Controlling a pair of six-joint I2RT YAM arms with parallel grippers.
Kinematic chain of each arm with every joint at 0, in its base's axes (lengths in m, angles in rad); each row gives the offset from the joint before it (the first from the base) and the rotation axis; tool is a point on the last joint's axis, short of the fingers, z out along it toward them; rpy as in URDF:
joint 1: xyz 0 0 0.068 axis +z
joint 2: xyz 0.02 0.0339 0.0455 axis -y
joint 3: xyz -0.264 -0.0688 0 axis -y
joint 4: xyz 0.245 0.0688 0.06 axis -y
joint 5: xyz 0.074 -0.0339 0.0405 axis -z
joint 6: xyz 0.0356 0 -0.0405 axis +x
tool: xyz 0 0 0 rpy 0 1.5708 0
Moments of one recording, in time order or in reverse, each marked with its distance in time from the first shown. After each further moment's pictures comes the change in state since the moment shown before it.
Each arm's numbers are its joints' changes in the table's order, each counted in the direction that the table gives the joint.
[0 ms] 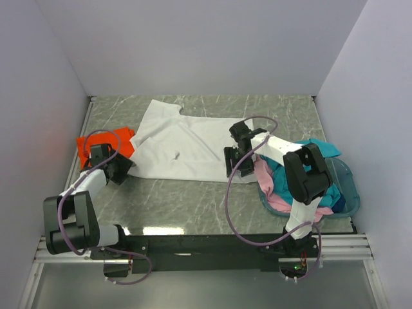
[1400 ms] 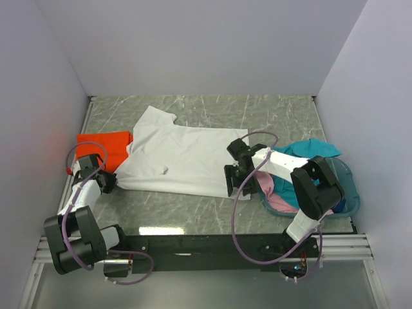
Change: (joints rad) left arm 0.156 0.133 -0.089 -0.115 -0.153 -0.024; right arm 0.114 0.169 -0.229 -0.021 -0.007 0.106
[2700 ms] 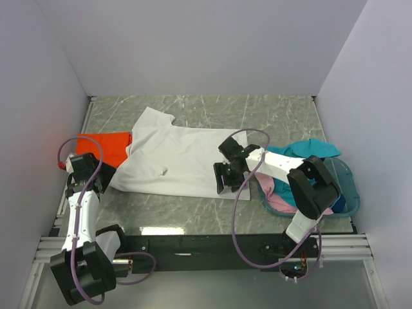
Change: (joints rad) left arm 0.009 0.268 0.038 -0.145 0.035 0.061; right arm 0.082 -0.019 0.071 0.084 -0.045 -0.010
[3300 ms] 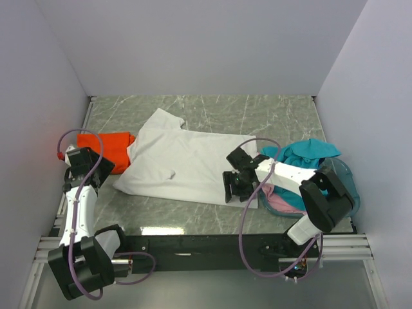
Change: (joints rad) left arm 0.000 -0.054 0.080 0.021 0.018 0.130; right arm 0.001 0.122 -0.194 0.034 0.032 0.071
